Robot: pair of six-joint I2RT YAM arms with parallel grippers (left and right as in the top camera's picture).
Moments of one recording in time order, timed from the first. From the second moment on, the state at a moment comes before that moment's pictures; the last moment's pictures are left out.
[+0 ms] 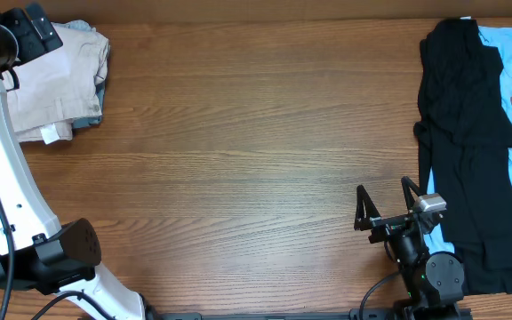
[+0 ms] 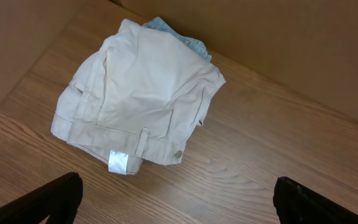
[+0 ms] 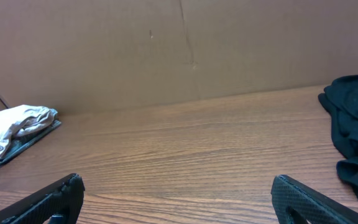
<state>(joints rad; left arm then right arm) 0.33 1.91 2.40 -1.31 -0.03 -0.19 0.15 0.01 0.02 -0.03 -0.09 0.23</state>
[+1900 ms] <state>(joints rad) 0.01 0.20 0.13 -0.12 0.15 -0.21 0.15 0.01 0.02 -0.03 -0.09 0.23</state>
